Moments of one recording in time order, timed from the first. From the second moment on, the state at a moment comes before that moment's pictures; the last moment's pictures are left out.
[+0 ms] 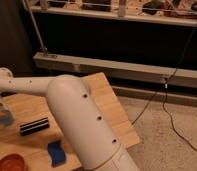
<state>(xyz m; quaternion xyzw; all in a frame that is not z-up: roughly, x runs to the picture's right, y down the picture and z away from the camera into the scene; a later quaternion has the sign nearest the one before) -0.607 0.093 0.711 -0.30 -0.45 -0.02 0.84</state>
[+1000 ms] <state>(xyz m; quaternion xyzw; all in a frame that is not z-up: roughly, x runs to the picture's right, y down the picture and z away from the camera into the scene) -0.607 0.106 0.733 -0.30 -0.46 -0.04 0.83</state>
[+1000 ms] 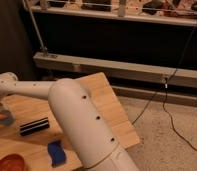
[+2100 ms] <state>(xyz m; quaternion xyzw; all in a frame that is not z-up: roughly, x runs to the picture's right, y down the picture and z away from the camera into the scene) -0.589 0.107 0.747 -0.30 -0.48 -0.01 0.82</state>
